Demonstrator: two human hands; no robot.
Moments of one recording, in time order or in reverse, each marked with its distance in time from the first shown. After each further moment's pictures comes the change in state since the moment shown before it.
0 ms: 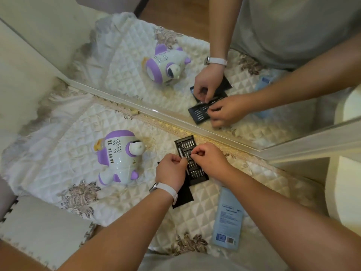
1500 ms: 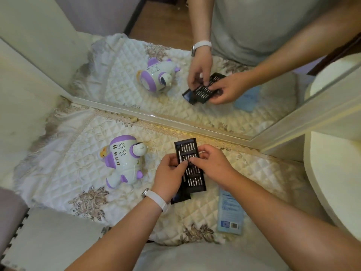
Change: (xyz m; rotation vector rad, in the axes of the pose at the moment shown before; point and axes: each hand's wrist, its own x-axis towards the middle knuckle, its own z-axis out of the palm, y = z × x) left_hand -0.042 0.001 -0.041 -0.326 -0.244 0.144; right_hand -0.068 -0.024 -0.008 0.567 0.040 0.108
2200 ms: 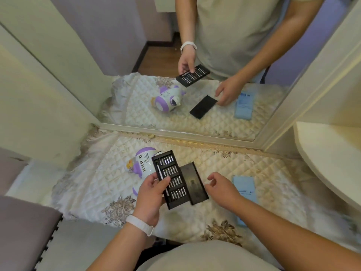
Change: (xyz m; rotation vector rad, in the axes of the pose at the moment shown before) left_hand -0.064 0.010 -0.110 -0.252 -0.036 -0.033; right_hand -0.053 0.044 0.047 -0.408 0.090 0.097
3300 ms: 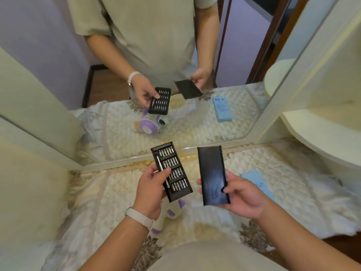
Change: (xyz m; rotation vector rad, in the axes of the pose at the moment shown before) left_hand 0.082 0.097 -0.035 0.083 -0.340 0.008; right_hand -0.052 -0.093 0.000 1.505 -0.374 -0.192
